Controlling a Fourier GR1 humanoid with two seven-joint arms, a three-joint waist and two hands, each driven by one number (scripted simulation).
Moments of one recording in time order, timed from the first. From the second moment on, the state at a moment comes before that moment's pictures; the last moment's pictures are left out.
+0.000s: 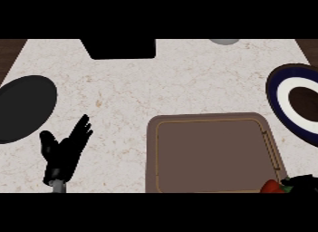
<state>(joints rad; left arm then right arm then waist) 0.04 0.09 -0.01 -1.44 0.08 0.01 0.21 0.56 -0.23 0.16 -2.15 0.51 -0.44 -0.22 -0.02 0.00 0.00</state>
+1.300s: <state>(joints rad) 0.01 0.06 -0.04 -1.44 0.06 0.00 0.24 -0.34 -0.58 -0.53 -0.77 -0.06 -0.27 -0.71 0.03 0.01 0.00</state>
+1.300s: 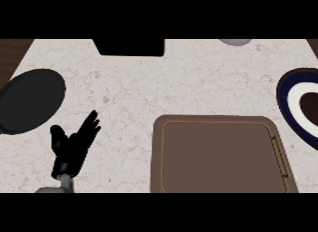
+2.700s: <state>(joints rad) -0.01 0.05 -0.05 -1.42 0.05 0.00 0.22 -0.58 -0.78 -0.60 -0.18 -0.08 0.17 -0.84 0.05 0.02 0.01</state>
